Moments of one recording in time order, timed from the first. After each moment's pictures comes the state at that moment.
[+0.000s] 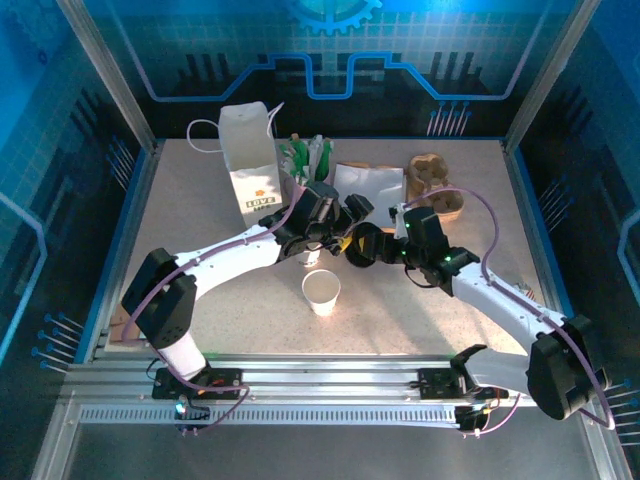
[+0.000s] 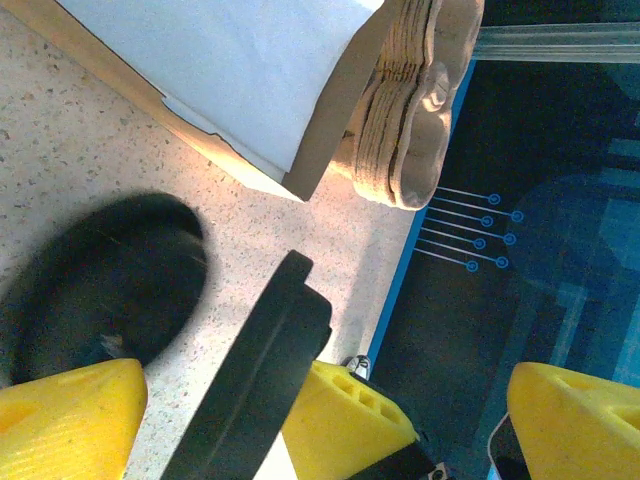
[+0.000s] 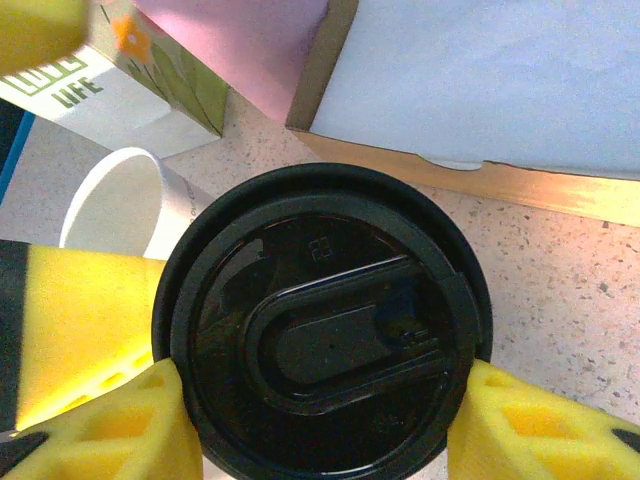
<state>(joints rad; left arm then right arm) -0.72 1.68 1.23 -0.14 0.16 -1.47 0.46 1.19 0.73 -0.23 -0.19 0.51</state>
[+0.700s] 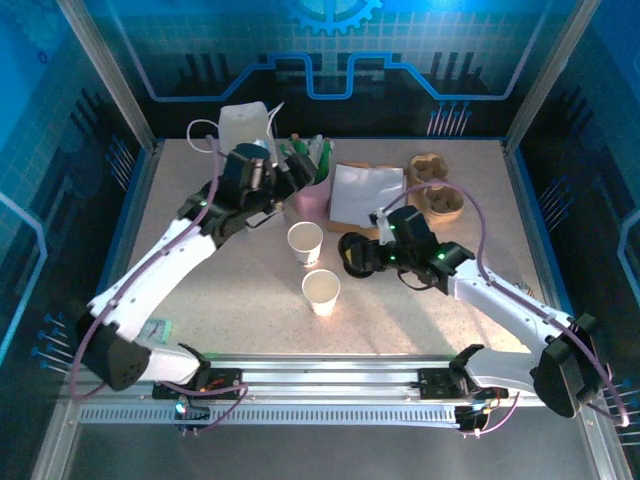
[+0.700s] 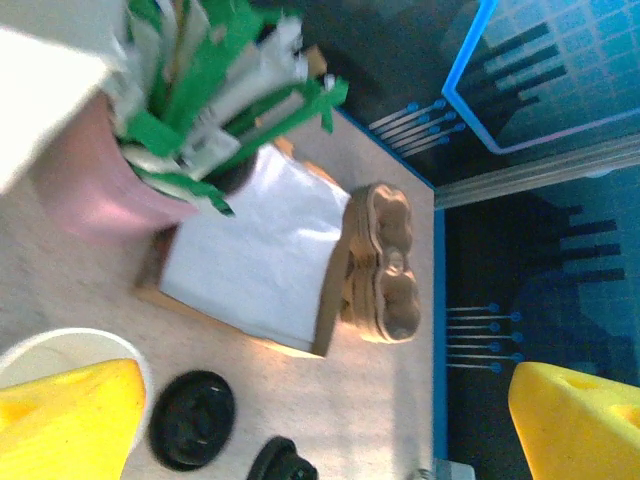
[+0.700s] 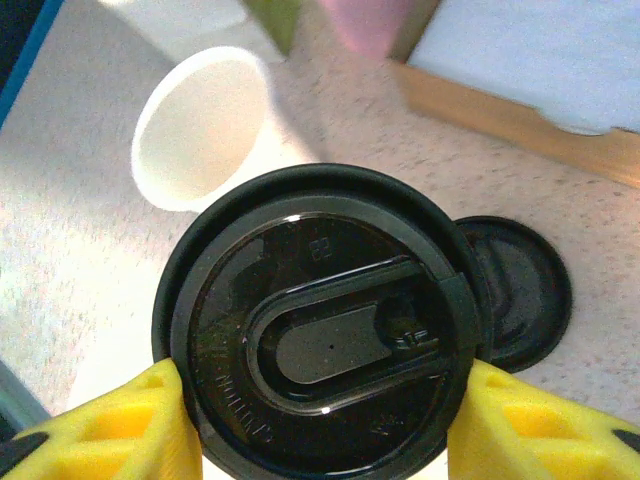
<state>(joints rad) -0.51 1.34 1.38 -0.55 -0.03 -1.00 0.62 1.20 0.88 -0.45 -0.17 0.40</state>
